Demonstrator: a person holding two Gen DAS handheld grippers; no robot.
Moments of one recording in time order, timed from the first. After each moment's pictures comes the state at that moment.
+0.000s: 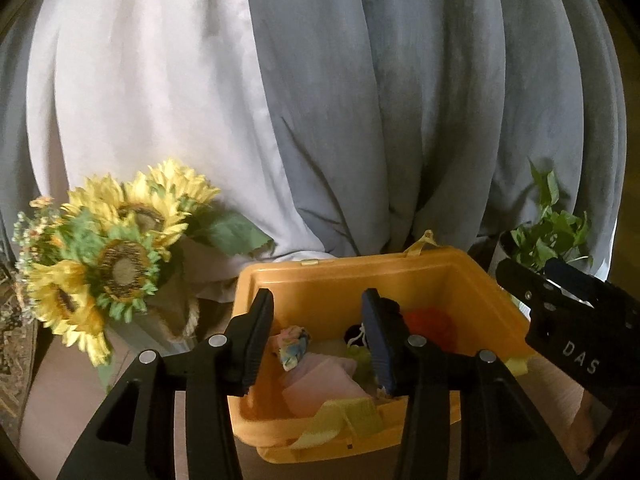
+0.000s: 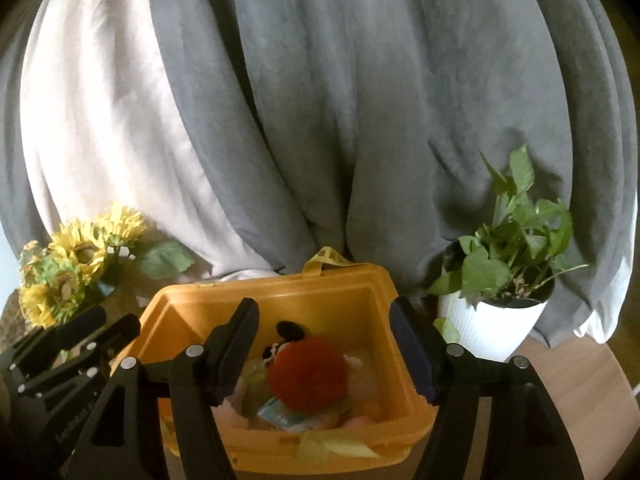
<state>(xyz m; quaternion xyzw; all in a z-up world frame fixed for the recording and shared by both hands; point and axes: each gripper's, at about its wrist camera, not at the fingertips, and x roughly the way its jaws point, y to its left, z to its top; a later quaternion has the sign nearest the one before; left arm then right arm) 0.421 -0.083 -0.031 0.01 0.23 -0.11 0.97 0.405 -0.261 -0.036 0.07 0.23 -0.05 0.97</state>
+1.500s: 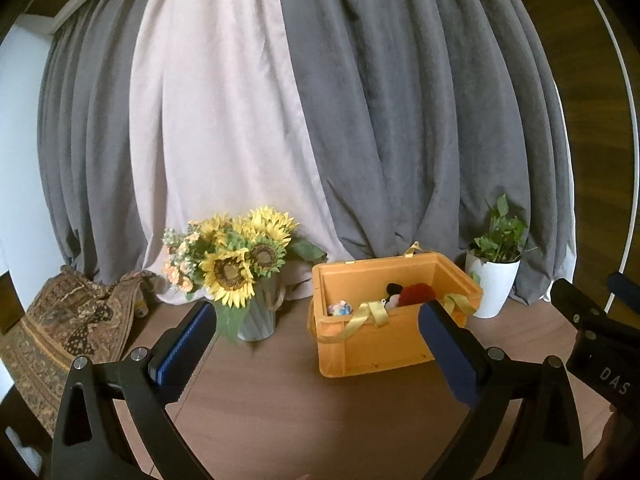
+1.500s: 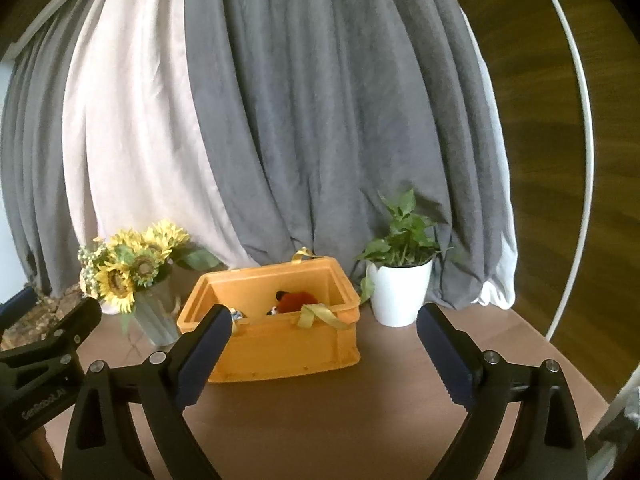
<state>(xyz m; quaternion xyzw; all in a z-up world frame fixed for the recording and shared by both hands) 0.185 -0.013 0.021 0.03 0.14 -0.06 0.99 0.160 -0.201 0.017 0.05 0.16 -0.13 0.98</state>
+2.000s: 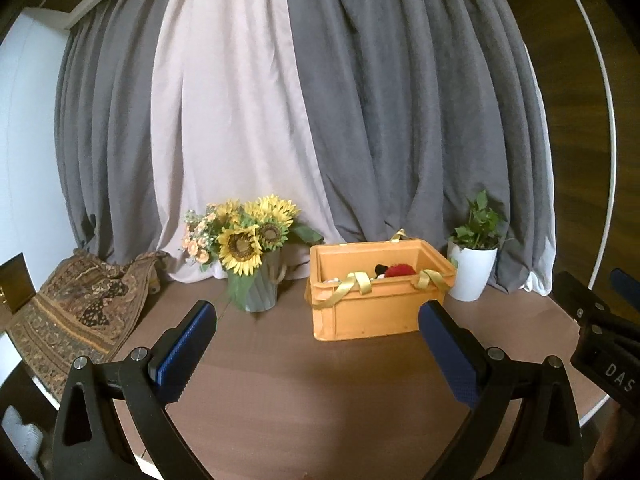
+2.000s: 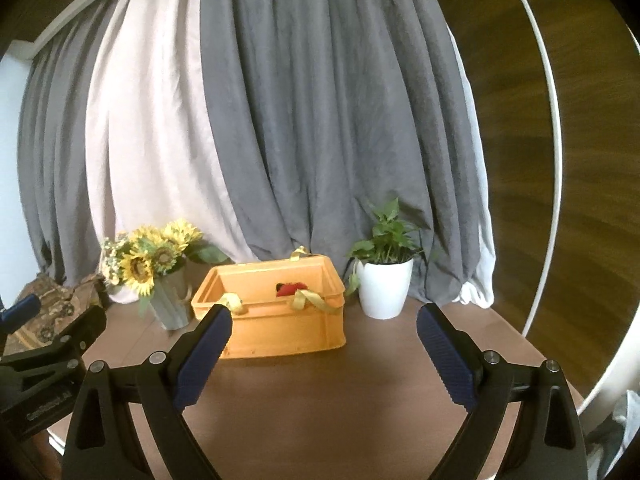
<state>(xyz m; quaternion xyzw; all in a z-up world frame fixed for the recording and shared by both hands) 0.093 -0.007 0.018 0.02 0.15 -0.05 0.99 0.073 -0.201 0.025 0.04 0.14 -0.12 0.98</state>
